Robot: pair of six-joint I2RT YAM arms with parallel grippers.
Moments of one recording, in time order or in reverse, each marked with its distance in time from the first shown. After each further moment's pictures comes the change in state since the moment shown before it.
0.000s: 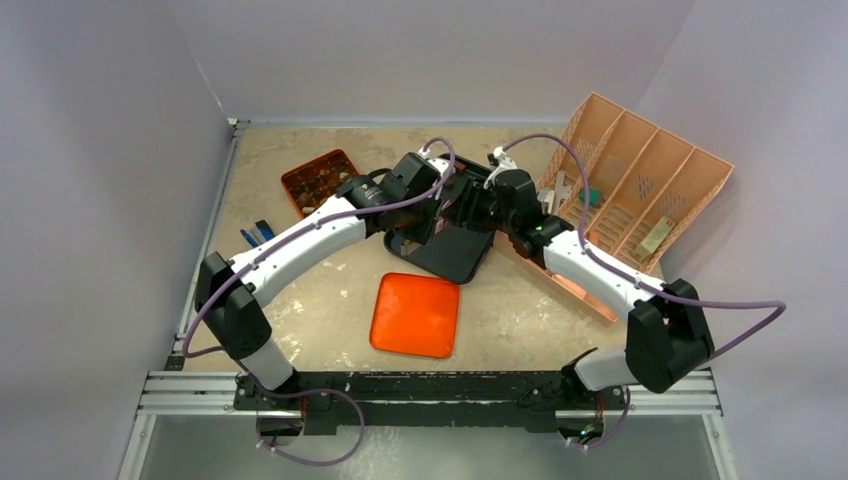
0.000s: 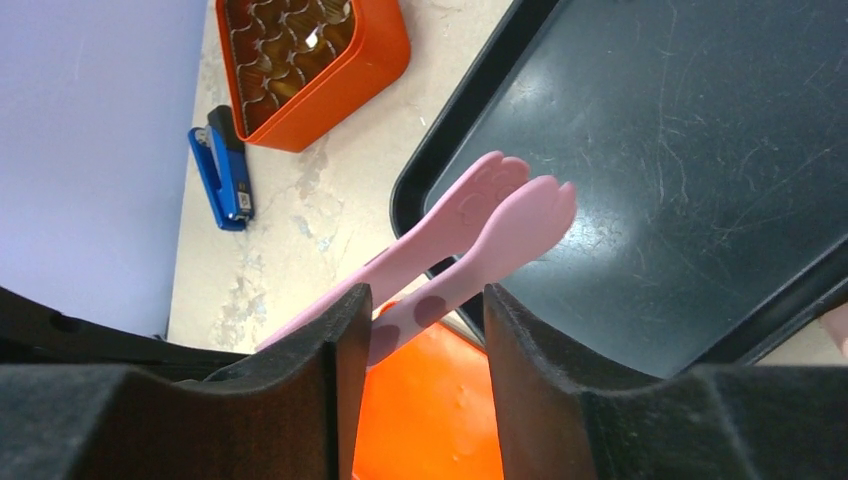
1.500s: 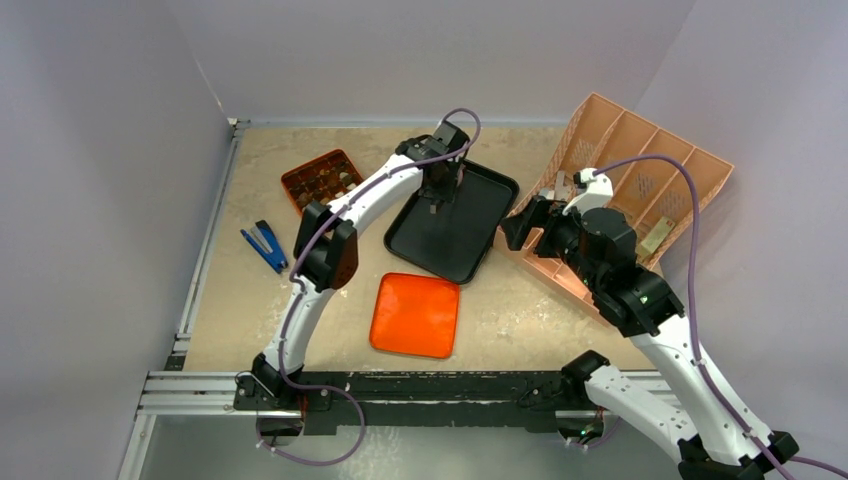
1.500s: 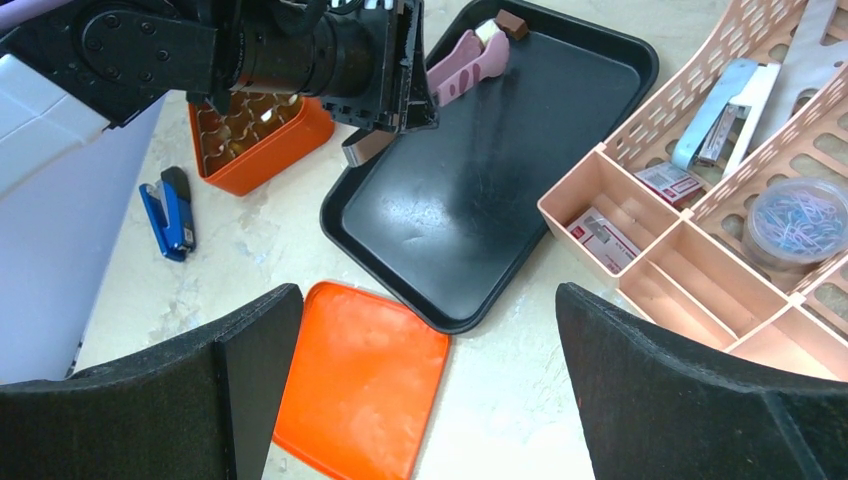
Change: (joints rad) left arm 0.130 0.695 0.663 -0.047 -0.113 -0.032; right arm 0.000 -0.647 0.027 -0.520 0.314 -0.192
